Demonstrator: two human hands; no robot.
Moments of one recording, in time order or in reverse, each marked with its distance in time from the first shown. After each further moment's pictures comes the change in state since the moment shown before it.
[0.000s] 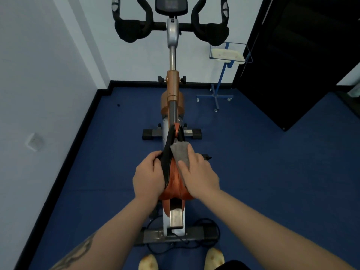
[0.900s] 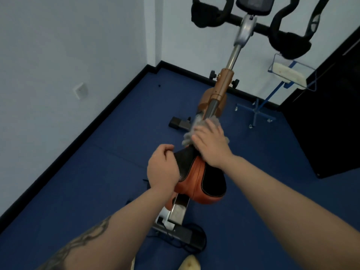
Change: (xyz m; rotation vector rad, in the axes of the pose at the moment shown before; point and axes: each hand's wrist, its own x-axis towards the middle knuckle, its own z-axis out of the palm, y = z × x) left_hand -0.008 -0.005 0.009 -0.172 0.314 -0.288; right_hand 0.109 -0.021 -0.010 -0.439 -0.102 -0.669
